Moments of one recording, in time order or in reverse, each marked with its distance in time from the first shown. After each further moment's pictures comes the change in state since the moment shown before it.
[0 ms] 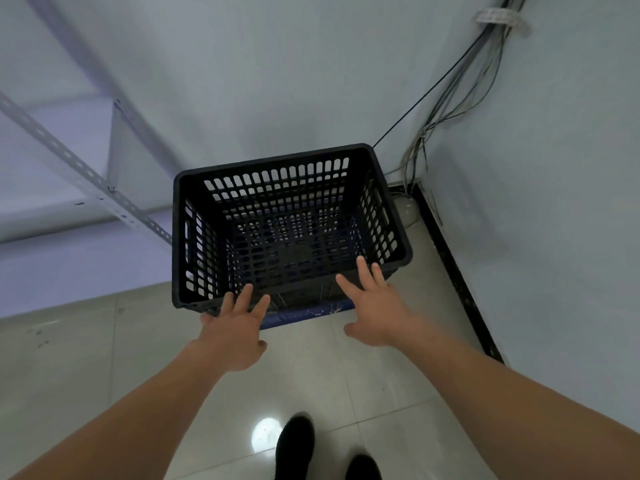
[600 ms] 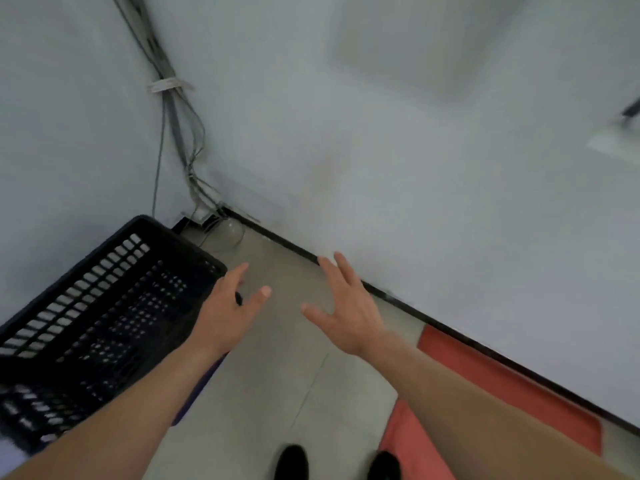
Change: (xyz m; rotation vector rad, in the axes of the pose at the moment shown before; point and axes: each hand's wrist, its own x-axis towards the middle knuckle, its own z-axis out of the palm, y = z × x) left_hand -0.138 0.214 -0.112 -0.561 0.094 0.678; right_hand -0.315 0.024 0.004 0.825 0.771 0.548
